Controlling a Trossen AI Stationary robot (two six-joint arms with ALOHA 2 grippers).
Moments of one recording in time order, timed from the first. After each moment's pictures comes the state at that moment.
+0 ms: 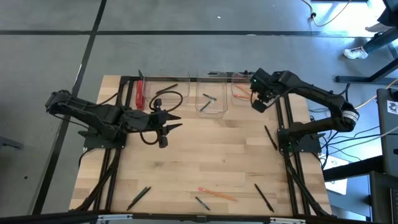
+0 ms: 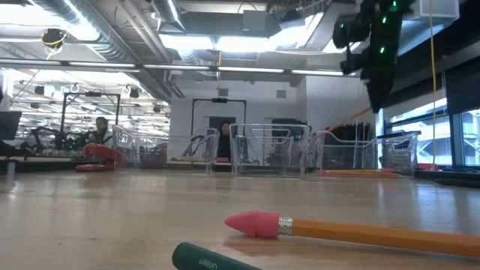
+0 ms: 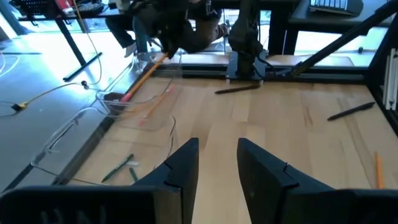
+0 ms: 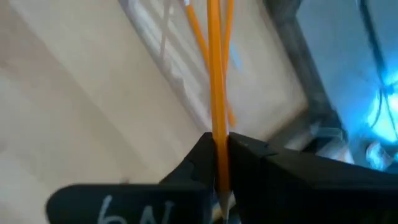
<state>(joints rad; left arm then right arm) -0.26 1.08 1.01 -0.33 -0.52 -0.12 -0.64 1.28 1.08 -1.14 0.28 -0.11</state>
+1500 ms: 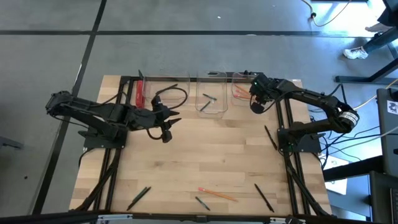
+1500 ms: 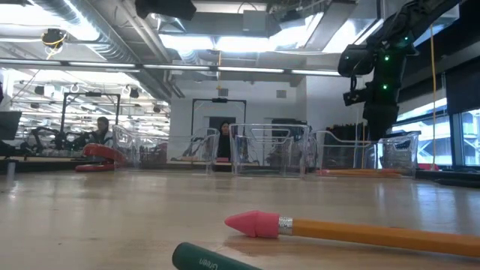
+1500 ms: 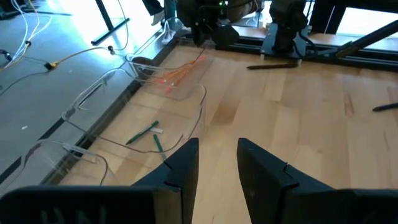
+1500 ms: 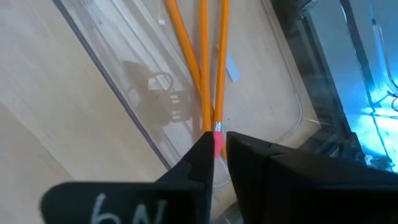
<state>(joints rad) -0.19 1.10 1.01 -0.44 -0.56 -0.24 -0.75 1.28 0.80 -0.75 0.29 -0.27</state>
